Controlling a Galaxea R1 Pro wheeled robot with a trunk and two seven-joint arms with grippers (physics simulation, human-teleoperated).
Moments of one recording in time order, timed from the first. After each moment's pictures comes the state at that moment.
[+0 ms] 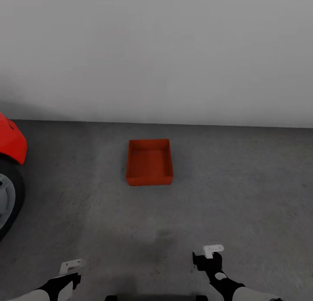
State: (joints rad) left arm -0.62 0.15 -0.08 0.00 0.23 0.03 0.27; right arm -0.63 0.04 0.42 0.01 -0.31 -0.36 -0.13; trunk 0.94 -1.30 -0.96
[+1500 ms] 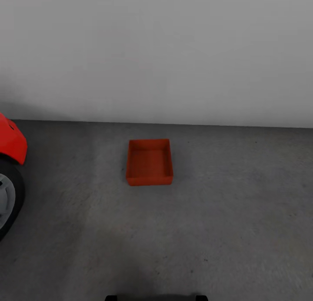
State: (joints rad) left arm -0.35 0.11 -0.08 0.00 0.22 -0.05 0.08; right arm -0.20 -0.05 0.42 0.03 -0.51 -0.15 -0.12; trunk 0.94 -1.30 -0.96
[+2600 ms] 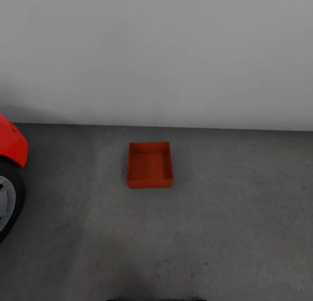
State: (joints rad) left arm -0.35 0.07 -0.08 -0.01 0.22 -0.05 0.08; right arm -0.19 -0.03 0.42 0.03 -0.51 -0.17 -0.11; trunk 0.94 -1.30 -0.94
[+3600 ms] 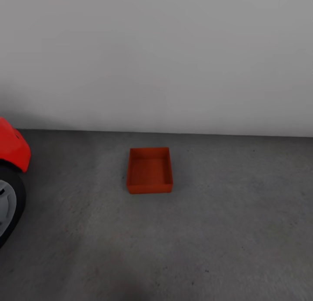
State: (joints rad) left arm -0.35 0.07 -0.08 -0.01 0.22 -0.05 0.08; right arm -0.19 -0.03 0.42 0.03 -0.50 -0.17 -0.11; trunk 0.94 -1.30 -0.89
